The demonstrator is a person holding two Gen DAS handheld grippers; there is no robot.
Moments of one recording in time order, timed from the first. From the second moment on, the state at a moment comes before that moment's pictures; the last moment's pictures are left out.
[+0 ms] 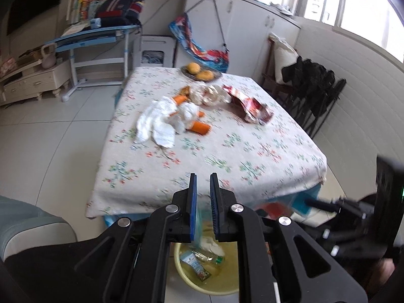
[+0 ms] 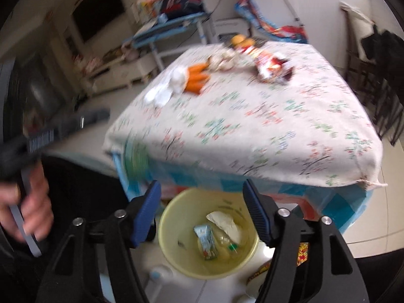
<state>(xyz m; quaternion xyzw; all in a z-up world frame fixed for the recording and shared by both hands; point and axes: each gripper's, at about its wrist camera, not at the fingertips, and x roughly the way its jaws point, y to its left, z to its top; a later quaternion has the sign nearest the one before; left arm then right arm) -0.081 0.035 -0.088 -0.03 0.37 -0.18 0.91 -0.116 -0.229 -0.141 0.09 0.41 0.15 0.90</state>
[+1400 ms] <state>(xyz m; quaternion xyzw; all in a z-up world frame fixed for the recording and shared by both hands) -0.066 0.064 -0.096 -0.08 0.38 -0.09 0.92 -0.115 -0.259 -0.133 0.13 0.37 0.10 0.91</state>
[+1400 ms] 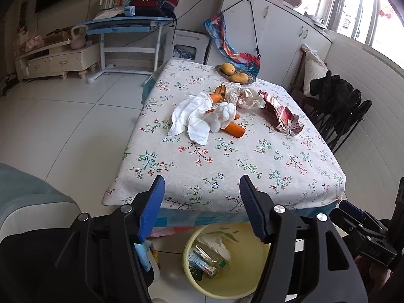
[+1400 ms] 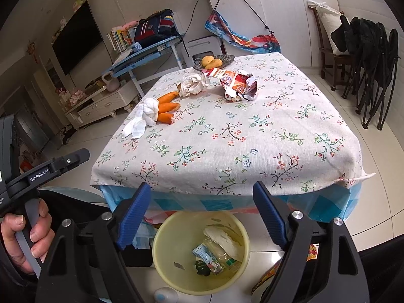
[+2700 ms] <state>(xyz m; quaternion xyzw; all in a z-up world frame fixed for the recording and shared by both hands) 0.034 0.062 -0.087 -0.06 0.41 -0.09 0.90 0.025 -0.174 -0.145 0.01 0.40 0.19 0.90</state>
